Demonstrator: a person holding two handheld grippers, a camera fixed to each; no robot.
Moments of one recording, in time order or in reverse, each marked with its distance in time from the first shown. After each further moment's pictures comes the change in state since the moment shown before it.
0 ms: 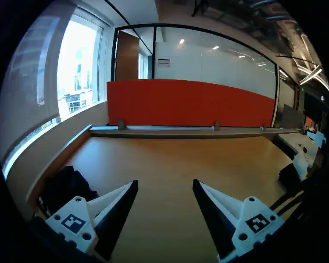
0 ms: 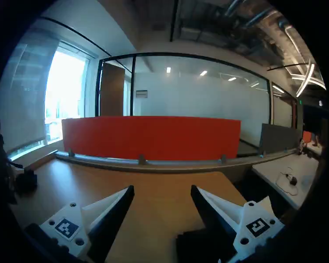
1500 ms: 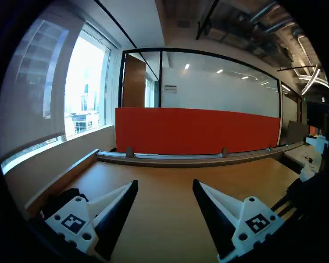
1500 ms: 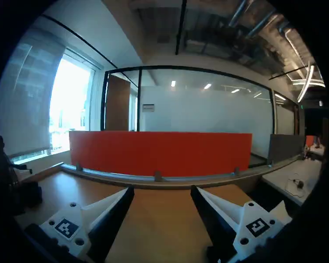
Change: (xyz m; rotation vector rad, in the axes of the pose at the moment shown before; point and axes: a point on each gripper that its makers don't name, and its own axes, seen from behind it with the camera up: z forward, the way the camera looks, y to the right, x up) left arm 0.047 -0.026 0.016 0.049 0.218 -0.006; right arm 0.030 -0.091 0.022 0.024 0.108 0.003
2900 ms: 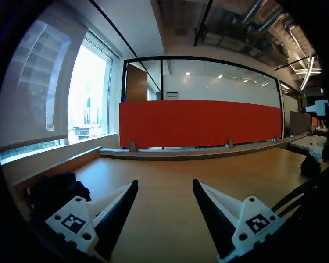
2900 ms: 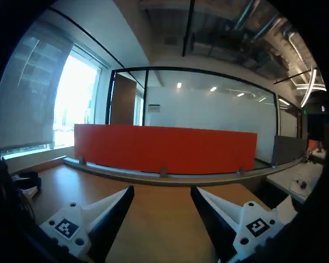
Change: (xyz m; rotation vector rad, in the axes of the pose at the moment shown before) left arm -0.116 -0.016 0.016 0.027 0.109 0.038; right arm -0.045 -0.028 0.003 0.030 0.020 -0.038
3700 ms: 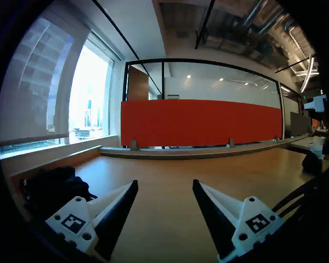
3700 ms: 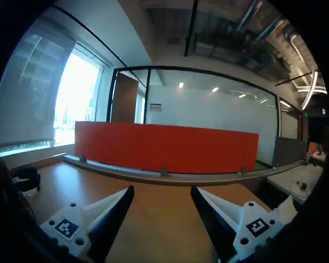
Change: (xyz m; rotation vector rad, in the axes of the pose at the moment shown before) left arm -0.020 -0.004 0.000 0.006 0.031 -0.010; right arm -0.009 -0.006 0.006 0.007 -0.001 -0.018
